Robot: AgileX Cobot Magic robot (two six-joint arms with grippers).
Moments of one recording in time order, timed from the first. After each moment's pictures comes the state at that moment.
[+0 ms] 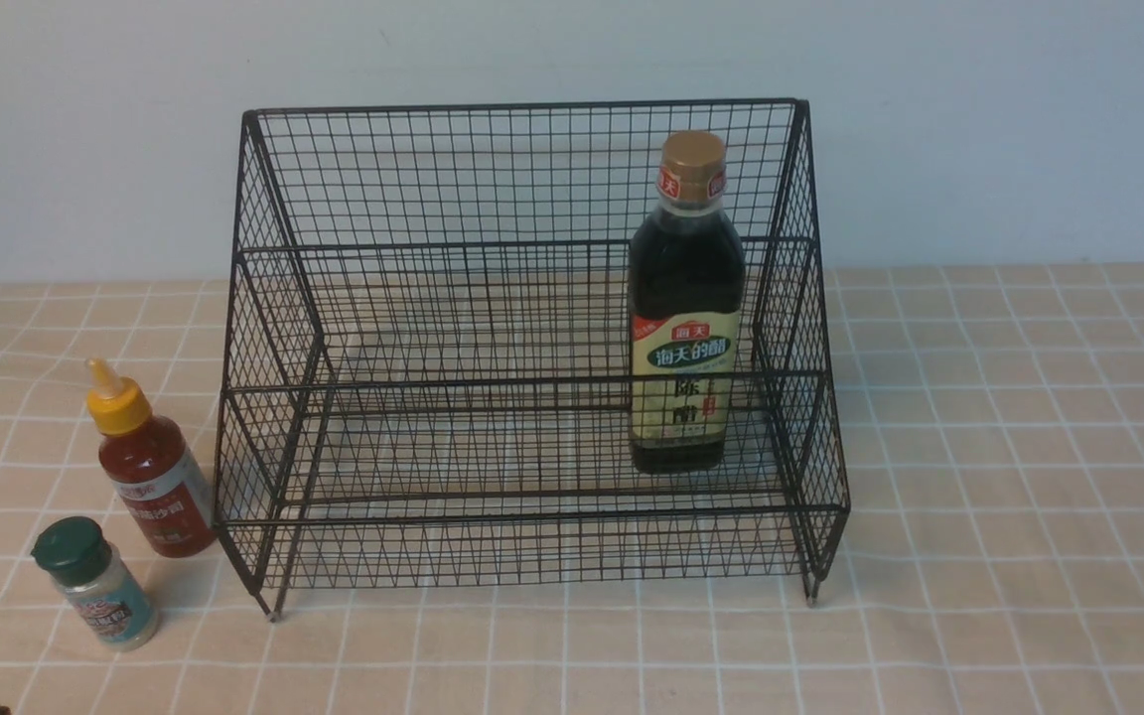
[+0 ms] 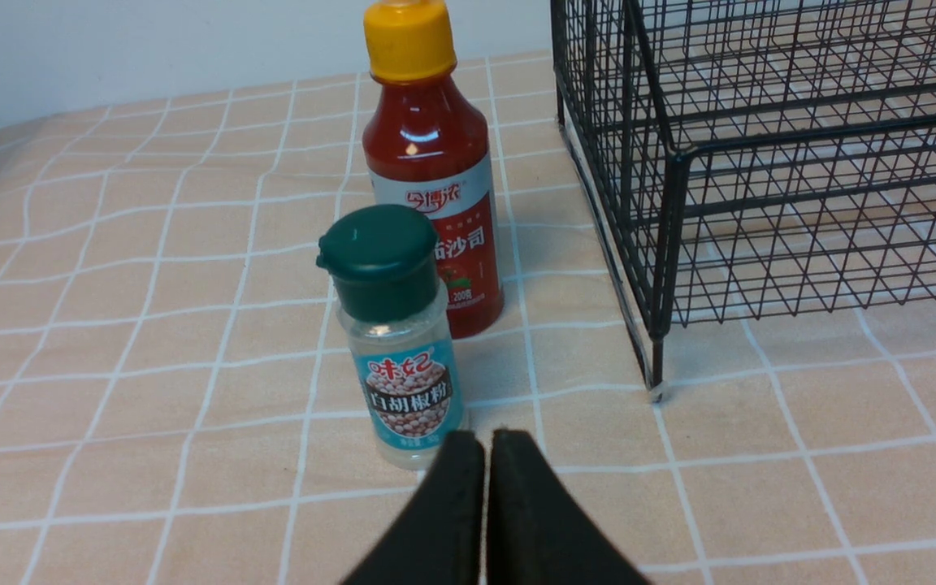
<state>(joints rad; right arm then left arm) 0.04 0.09 -0.12 -0.04 0.38 -0.11 -0.03 -0.02 0.03 0.01 0.38 0.07</state>
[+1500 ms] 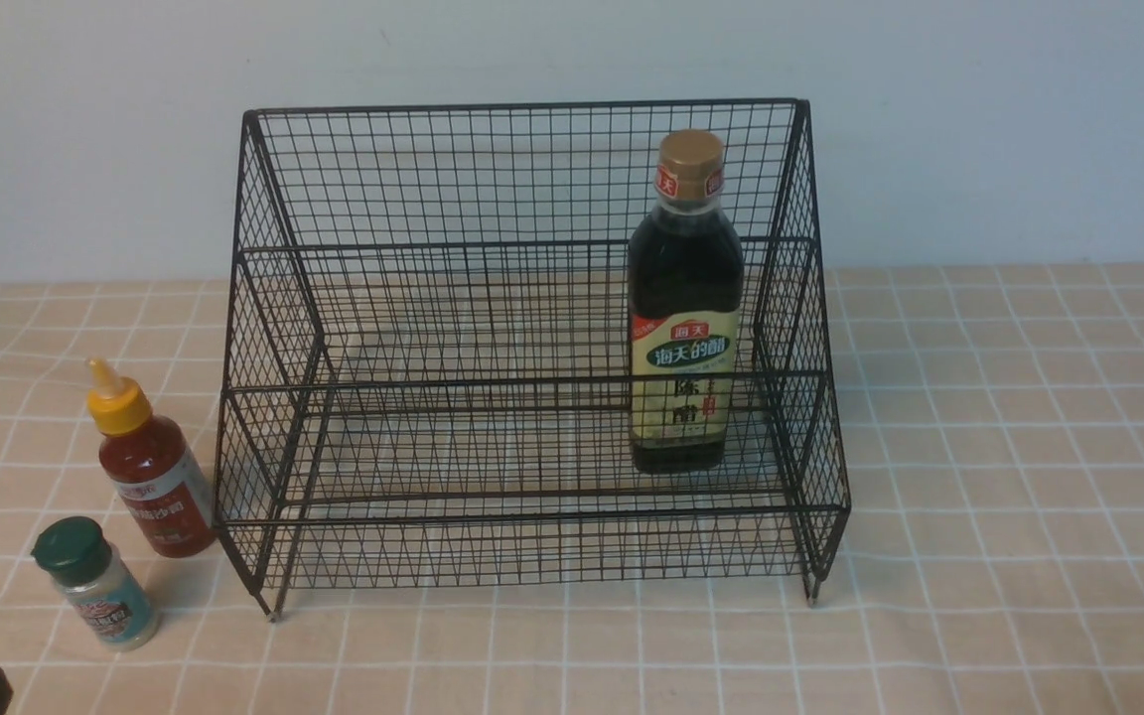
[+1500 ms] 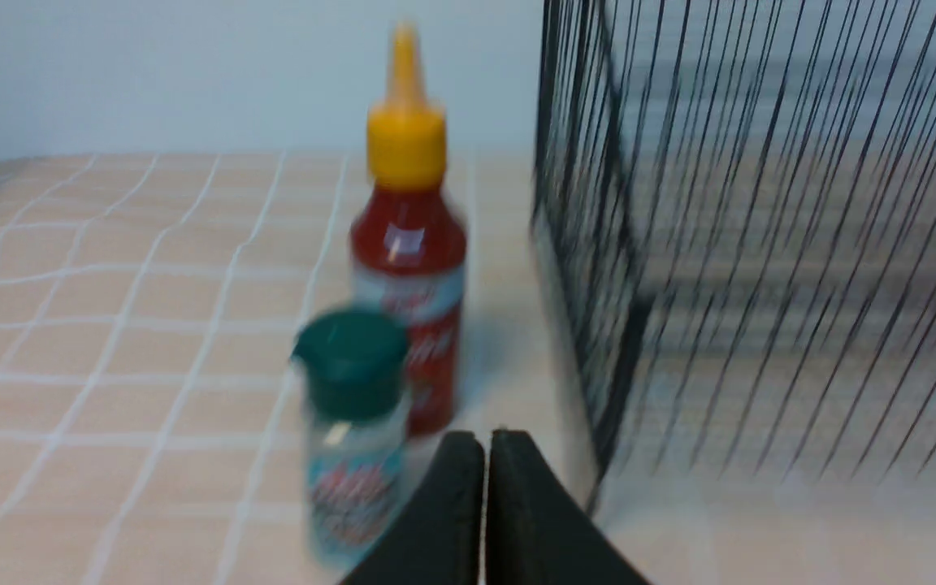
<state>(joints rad) -0.01 -0.01 0.02 -0.02 0.39 0.01 -0.03 -0.02 0.03 -0.13 0.20 -0.04</state>
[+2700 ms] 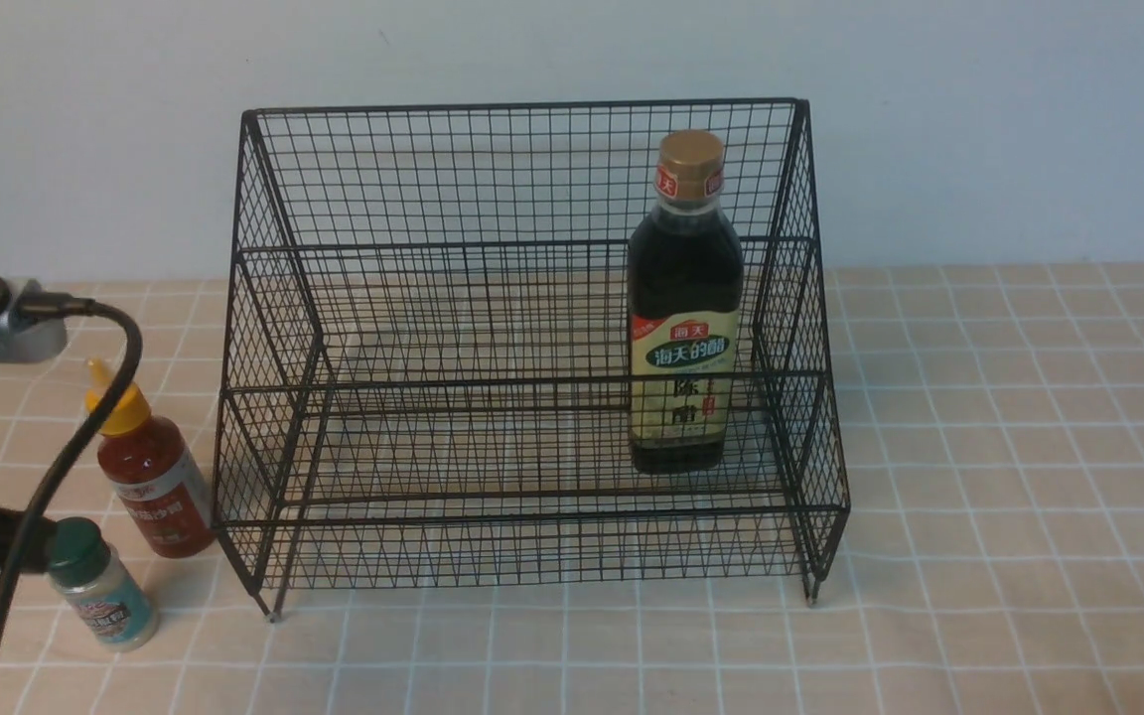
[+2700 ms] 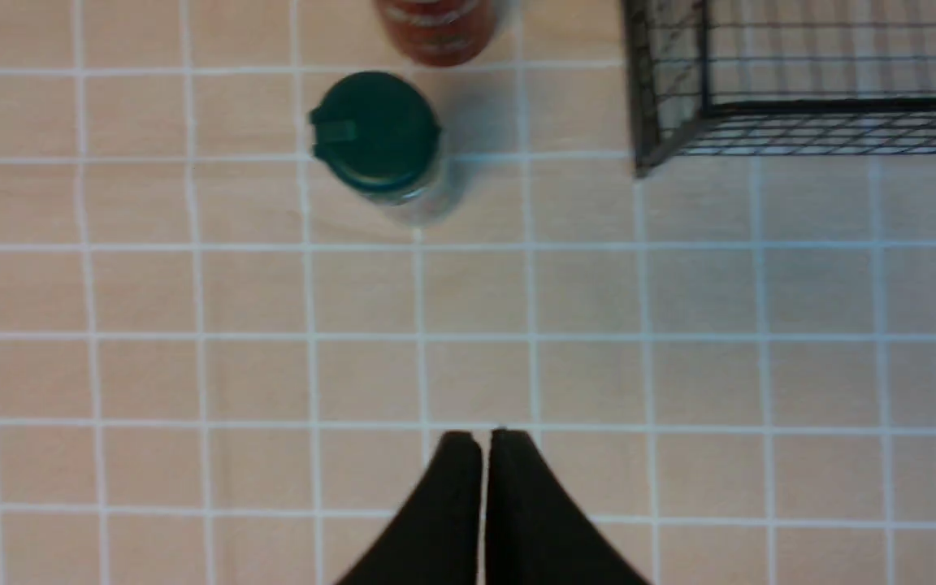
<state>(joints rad) -0.01 -0.01 0.02 -0.02 0.39 0.01 0.00 1.07 -0.94 0.06 1.15 -0.03</state>
